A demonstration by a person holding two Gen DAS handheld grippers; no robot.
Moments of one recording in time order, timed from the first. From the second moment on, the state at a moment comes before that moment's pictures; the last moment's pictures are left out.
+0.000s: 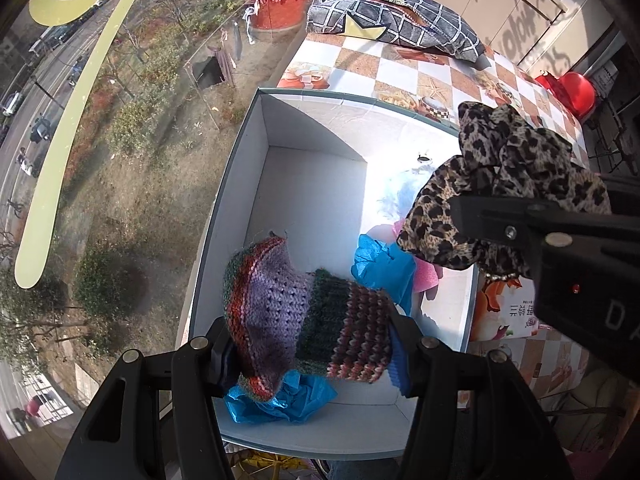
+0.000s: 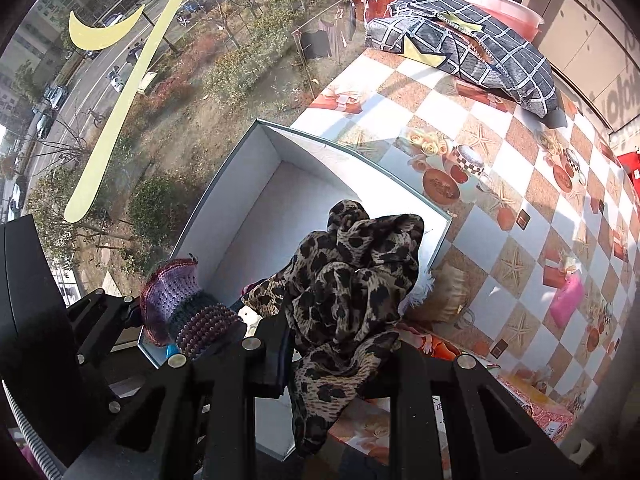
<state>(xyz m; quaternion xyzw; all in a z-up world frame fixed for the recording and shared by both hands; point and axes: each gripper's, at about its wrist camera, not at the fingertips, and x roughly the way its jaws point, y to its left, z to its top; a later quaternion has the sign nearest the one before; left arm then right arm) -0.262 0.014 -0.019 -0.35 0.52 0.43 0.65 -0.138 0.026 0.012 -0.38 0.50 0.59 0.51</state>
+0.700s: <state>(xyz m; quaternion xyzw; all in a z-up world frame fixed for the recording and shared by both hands) -0.265 0.005 -0.025 -0.36 0.52 0.43 0.65 -0.143 0.022 0.011 -0.39 0.49 0.59 0.50</state>
